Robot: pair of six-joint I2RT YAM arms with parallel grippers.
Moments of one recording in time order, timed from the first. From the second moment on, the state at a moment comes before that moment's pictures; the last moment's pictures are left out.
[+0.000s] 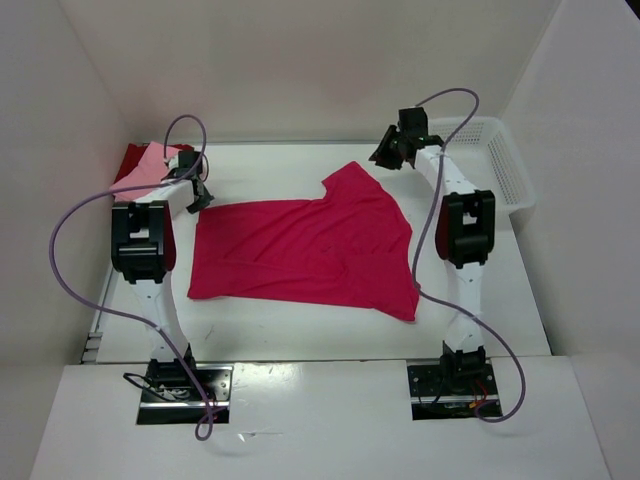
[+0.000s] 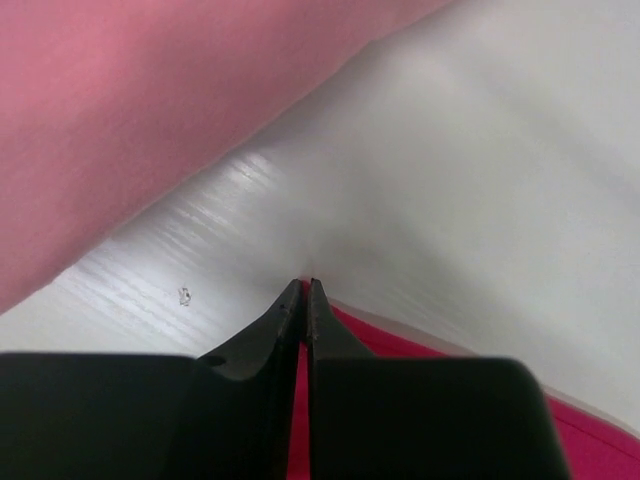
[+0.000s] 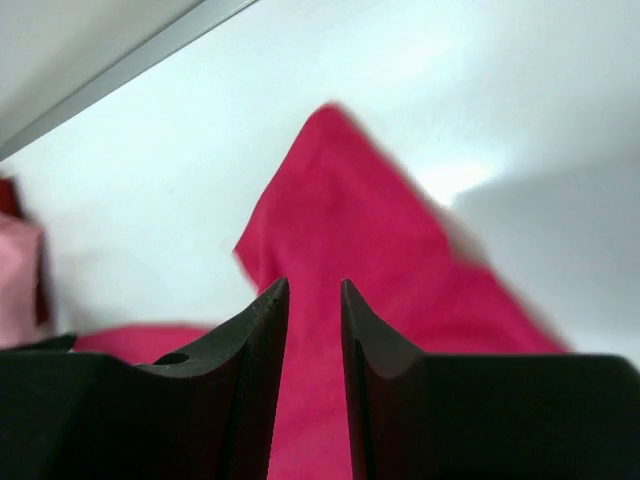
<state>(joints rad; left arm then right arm) 0.07 2.12 1.51 -0.32 -0.29 -0.51 0.14 2.22 1.93 -0.44 -0.19 0.65</state>
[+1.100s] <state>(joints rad) 0.07 2.03 1.40 -0.27 -0.28 -0.53 0.20 2.90 2.80 -0.63 -0.21 0.69</state>
